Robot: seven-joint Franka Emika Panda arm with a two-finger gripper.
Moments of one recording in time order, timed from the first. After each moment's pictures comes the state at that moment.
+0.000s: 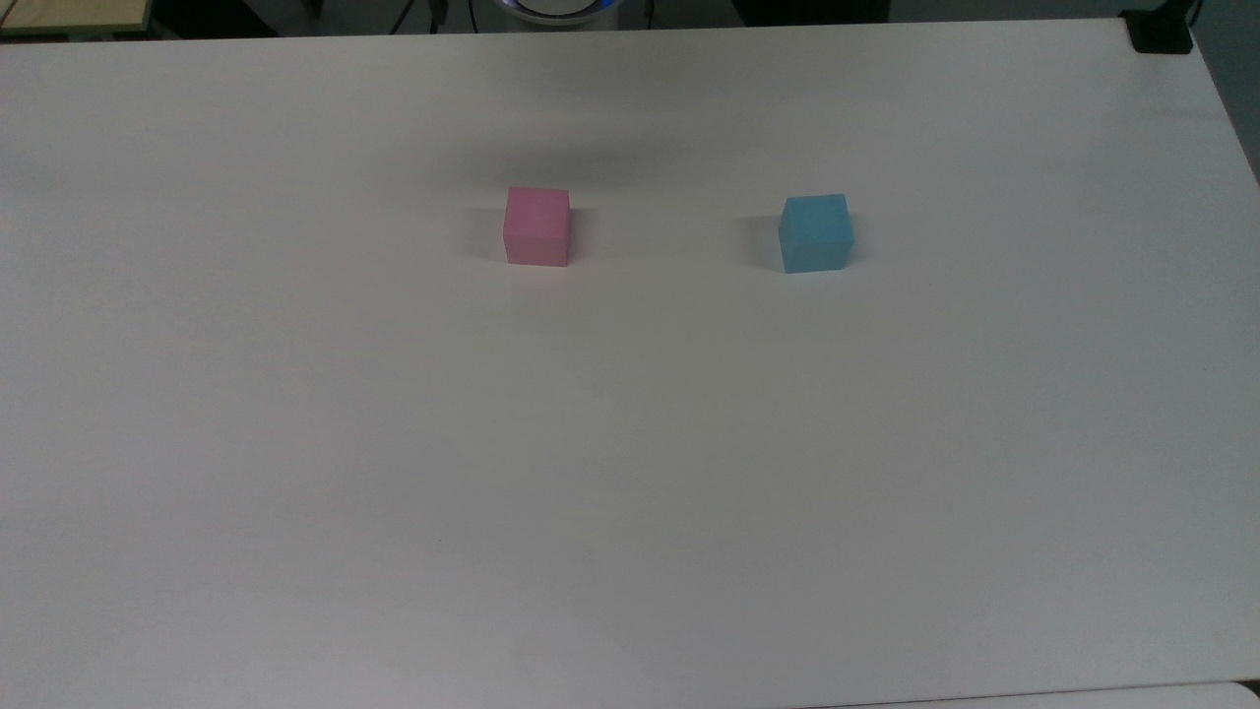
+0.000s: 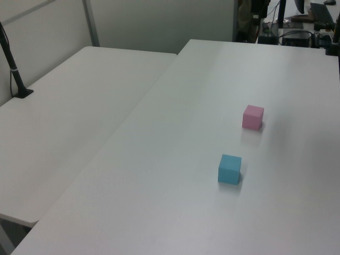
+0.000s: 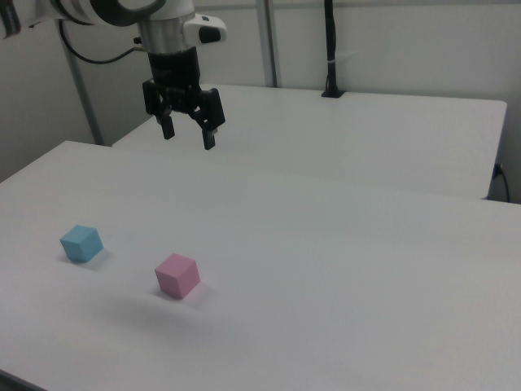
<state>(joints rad) 0.03 0.07 -0.19 -1.43 0.03 1.49 -0.11</state>
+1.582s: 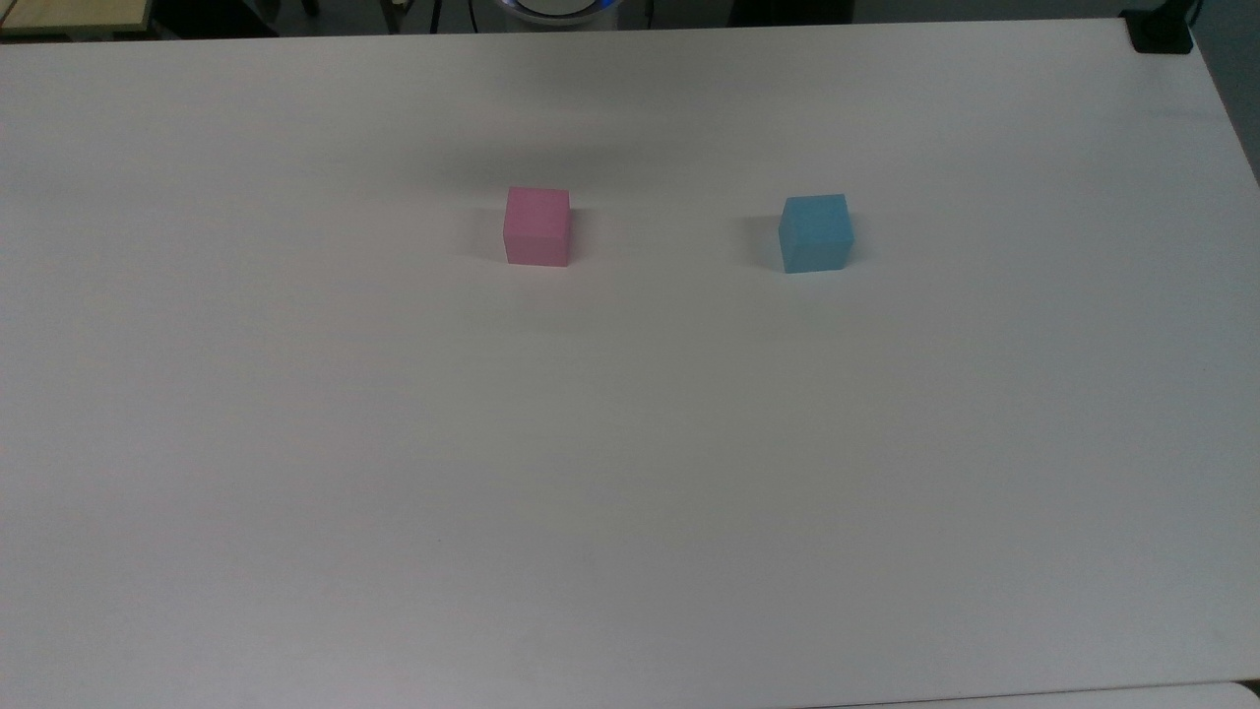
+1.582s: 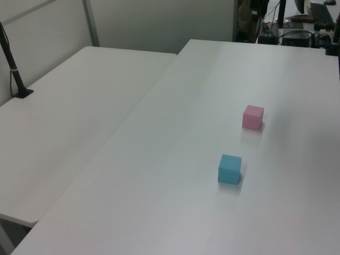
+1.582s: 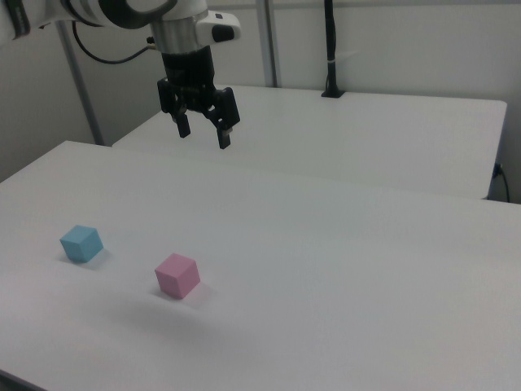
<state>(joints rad) -0.01 0.08 -0.19 -1.43 0.03 1.54 -0.11</state>
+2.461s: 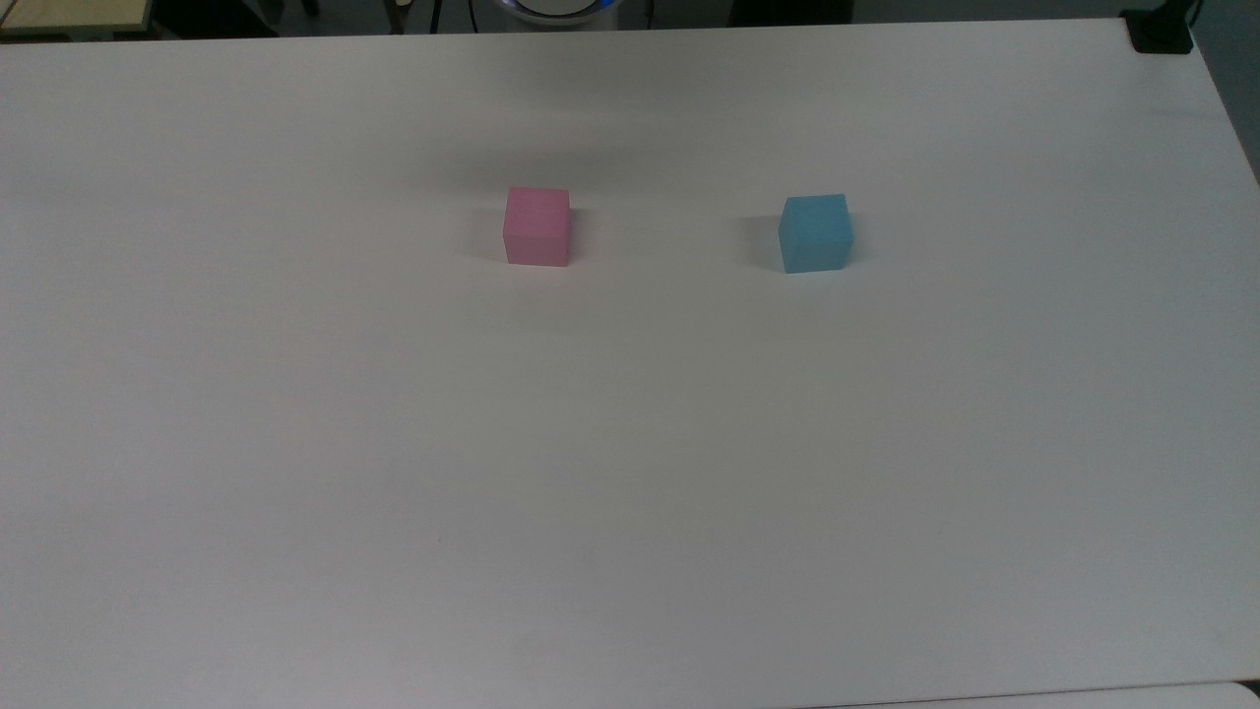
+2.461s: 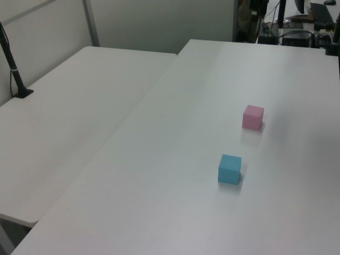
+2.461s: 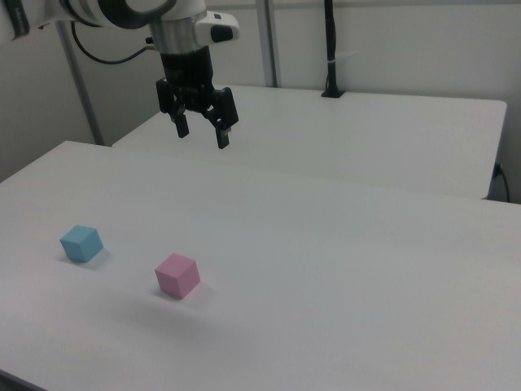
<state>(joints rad) -0.01 0.08 -0.19 -1.43 0.03 1.54 -0.11</state>
